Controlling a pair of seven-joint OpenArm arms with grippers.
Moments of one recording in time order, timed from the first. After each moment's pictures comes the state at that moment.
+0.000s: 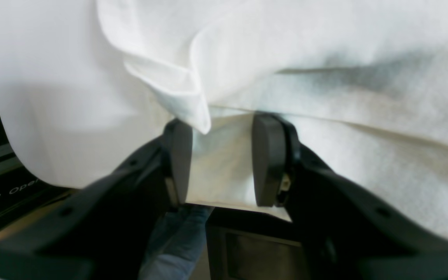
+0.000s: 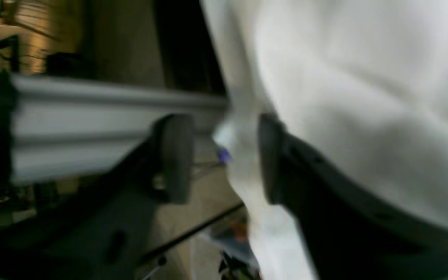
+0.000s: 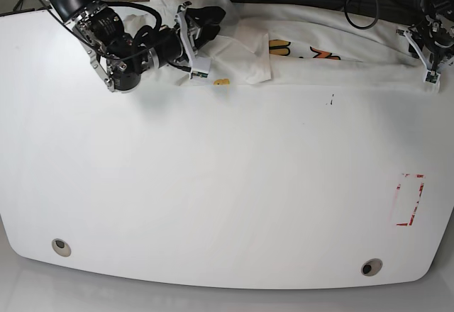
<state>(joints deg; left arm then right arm) 20.1 -17.6 -38.7 92.2 2.6 -41.0 47.7 0.6 31.7 -29.8 98.2 74.2 35.0 -79.0</state>
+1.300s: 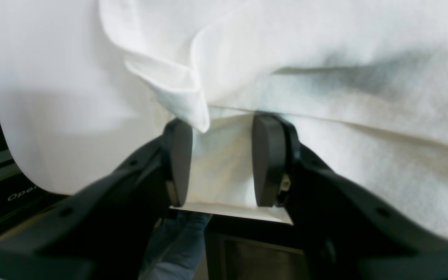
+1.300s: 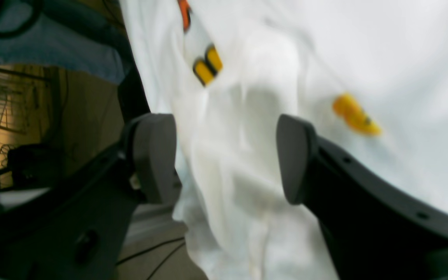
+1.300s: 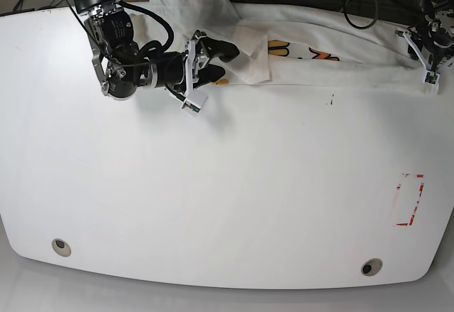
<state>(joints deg) 20.1 -17.4 -38.7 92.1 2.8 -41.0 45.9 -3.1 19.6 -13.3 97.5 63.8 35.0 -74.7</state>
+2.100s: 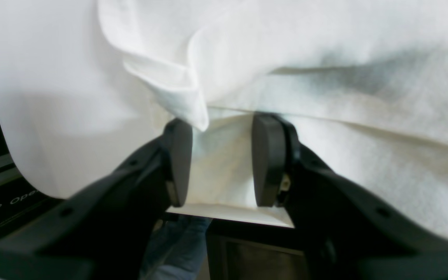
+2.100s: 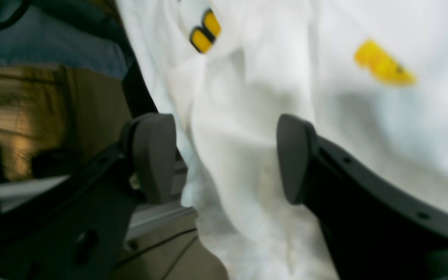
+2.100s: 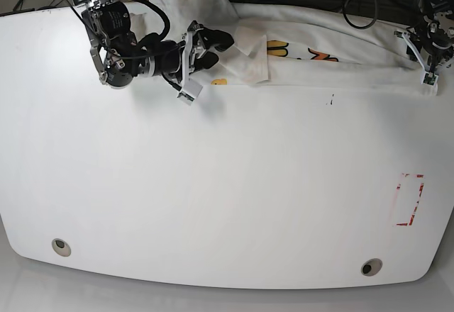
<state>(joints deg) 20.0 -17.4 -37.7 92.2 3.0 -40.9 45.8 -6.2 20.9 -13.3 97.3 63.7 29.8 -74.7</state>
